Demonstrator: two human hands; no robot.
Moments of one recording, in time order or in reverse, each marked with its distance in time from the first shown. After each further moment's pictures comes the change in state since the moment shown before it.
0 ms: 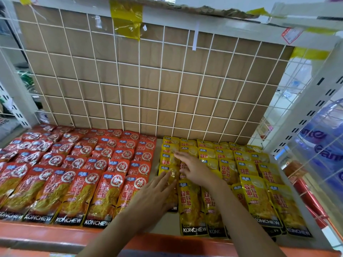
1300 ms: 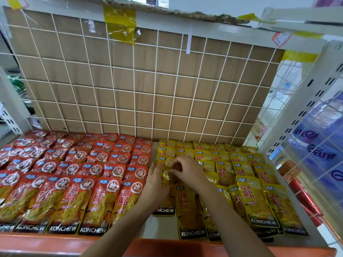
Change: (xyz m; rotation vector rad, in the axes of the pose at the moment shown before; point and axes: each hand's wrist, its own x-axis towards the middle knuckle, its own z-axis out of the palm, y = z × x) left_hand 0.039 0.014 -0.008 -0.790 0.132 -0.502; right_hand 0.008 -0.006 0.012 -0.077 0.212 0.096
